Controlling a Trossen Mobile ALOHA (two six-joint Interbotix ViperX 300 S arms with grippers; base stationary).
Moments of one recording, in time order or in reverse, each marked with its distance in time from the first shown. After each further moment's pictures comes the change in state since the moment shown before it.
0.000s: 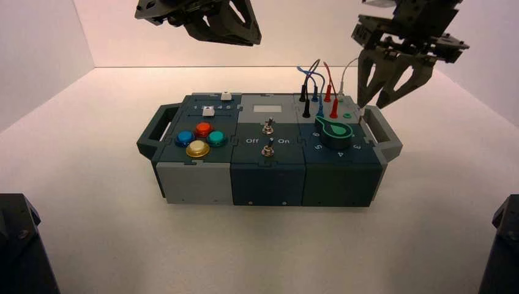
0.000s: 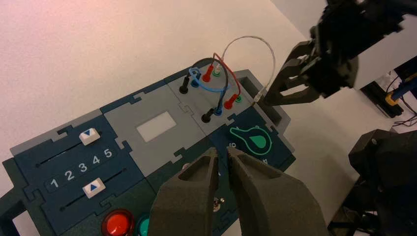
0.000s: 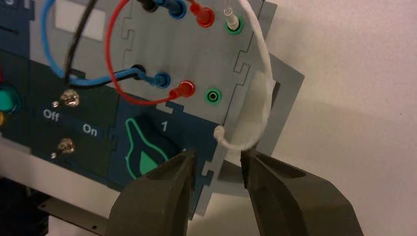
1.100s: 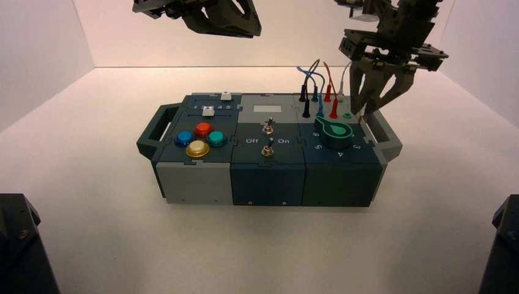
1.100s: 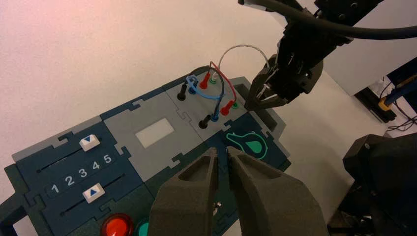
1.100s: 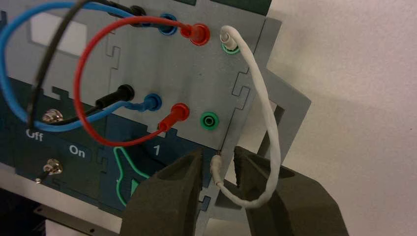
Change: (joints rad) left arm 0.000 -0.026 0.000 0.000 -0.003 0.000; right arm 0.002 0.126 -0.060 0.002 -0.012 -0.006
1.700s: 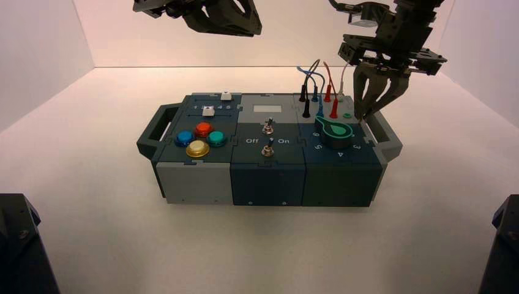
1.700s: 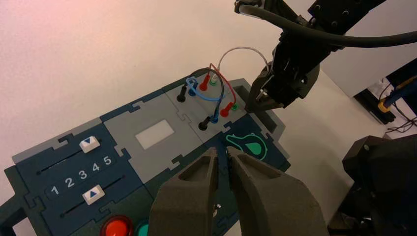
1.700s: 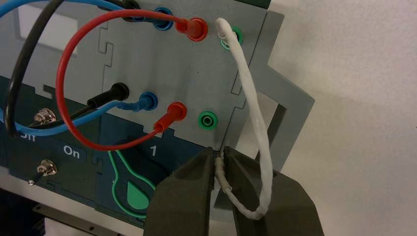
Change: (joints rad) left arm 0.000 0.000 0.000 0.000 -0.009 0.000; right arm 0.000 0.020 -0.002 0.000 -0.002 0.000
